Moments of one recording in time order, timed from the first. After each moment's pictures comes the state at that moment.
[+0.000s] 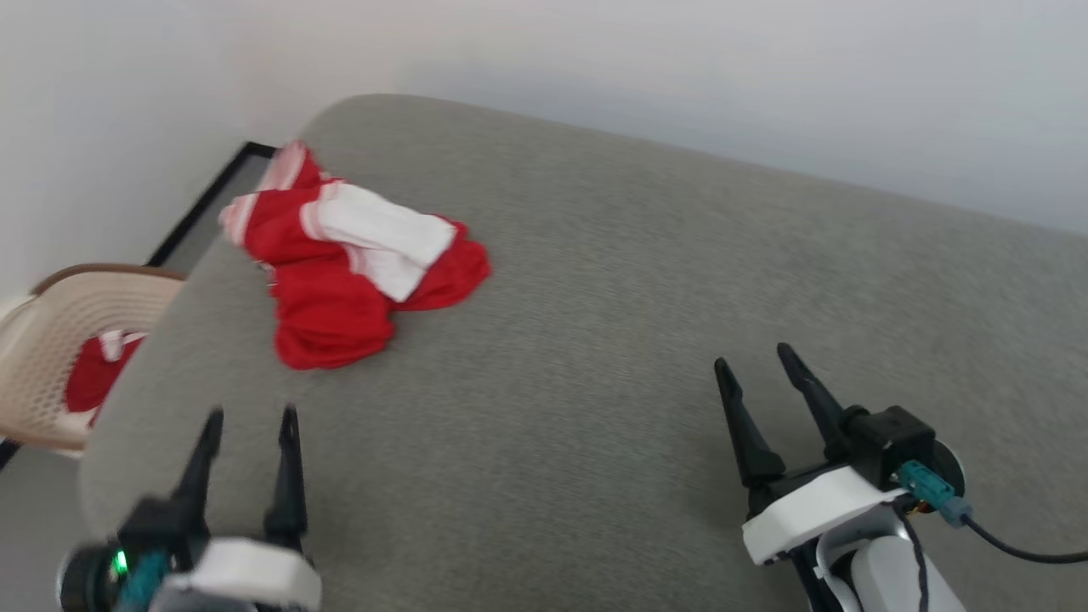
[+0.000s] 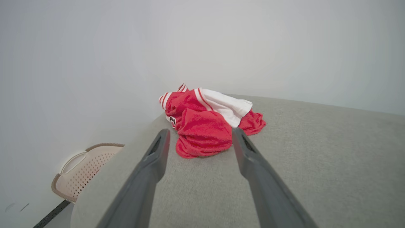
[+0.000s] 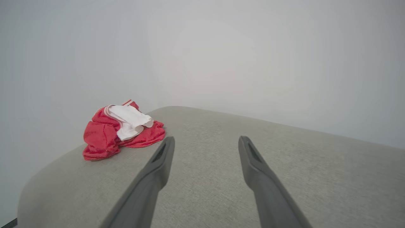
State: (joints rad) left arm 0.02 0.08 0.08 0.15 -0.09 -0.09 -0.26; right arm -0.18 -0.06 0.18 0.32 0.21 0.13 -0.26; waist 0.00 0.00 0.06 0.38
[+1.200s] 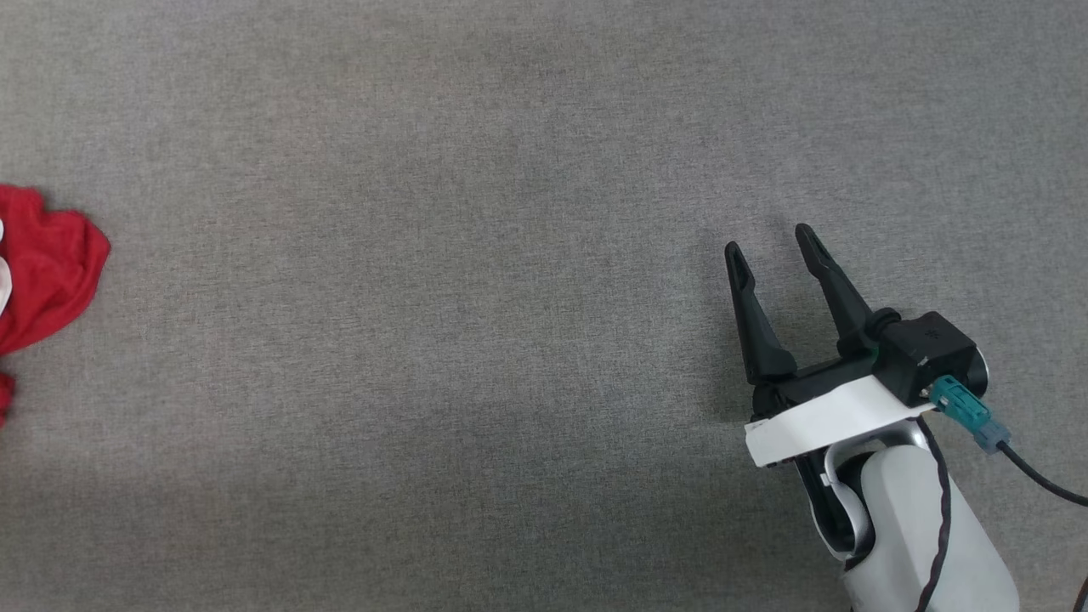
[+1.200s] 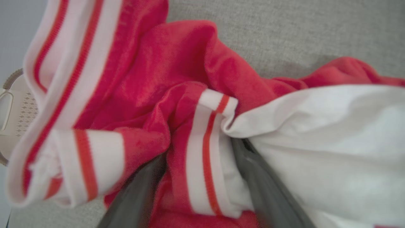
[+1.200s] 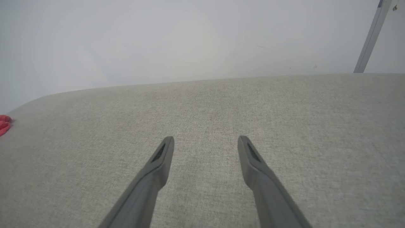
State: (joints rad) left arm -0.75 0.74 -0.11 0.96 -0.72 -0.13 0.41; right arm -0.33 -0.05 0.17 0.24 0.21 0.13 -0.26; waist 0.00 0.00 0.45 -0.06
